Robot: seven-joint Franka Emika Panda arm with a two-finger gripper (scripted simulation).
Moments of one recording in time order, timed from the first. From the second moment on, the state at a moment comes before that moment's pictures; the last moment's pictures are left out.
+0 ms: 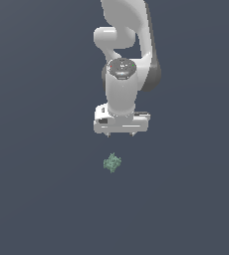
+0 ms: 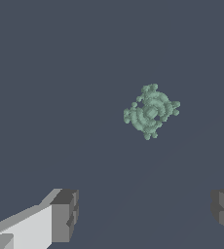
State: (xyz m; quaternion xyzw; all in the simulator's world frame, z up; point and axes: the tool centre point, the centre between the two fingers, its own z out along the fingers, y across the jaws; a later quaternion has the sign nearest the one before) arm -0.007 0.024 0.169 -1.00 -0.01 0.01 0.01
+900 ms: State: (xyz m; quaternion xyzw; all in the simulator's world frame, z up) arm -0.010 0.021 0.170 -1.00 0.00 0.02 0.01
